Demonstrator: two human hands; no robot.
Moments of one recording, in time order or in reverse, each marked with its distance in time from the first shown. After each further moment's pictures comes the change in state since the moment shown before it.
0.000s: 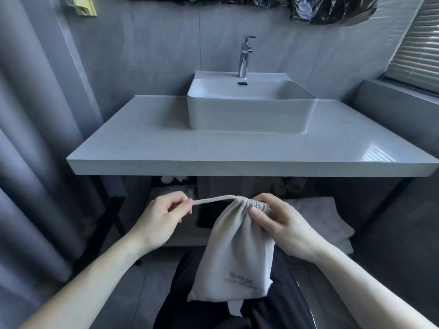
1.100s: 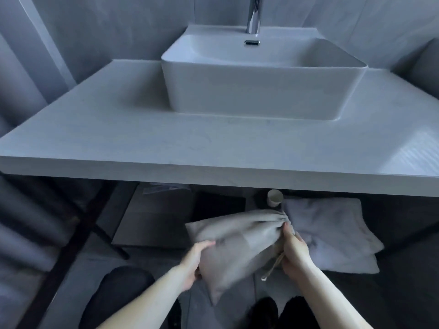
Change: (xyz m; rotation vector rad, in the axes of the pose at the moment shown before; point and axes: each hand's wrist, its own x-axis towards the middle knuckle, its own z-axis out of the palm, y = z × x) left_hand 0.124 -0.171 0.209 -0.674 -0.037 -1.003; right_hand 0.115 0.250 0.032 0.906 0.539 0.787
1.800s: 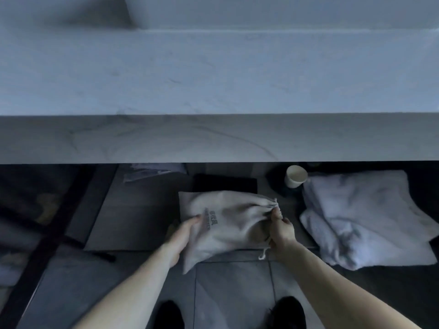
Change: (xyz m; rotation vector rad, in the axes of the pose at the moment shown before) left_hand 0.205 0.010 -0.068 0.149 0.162 0.129; right_hand 0.174 0.132 0.058 -0.264 0.164 0.136
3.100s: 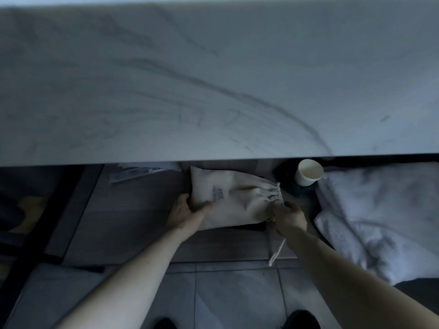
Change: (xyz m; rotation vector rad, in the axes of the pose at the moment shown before) left_hand 0.090 0.030 0.031 0.501 0.115 0.233; right_hand 0.089 0.004 0.014 -0.393 0.071 -0.110
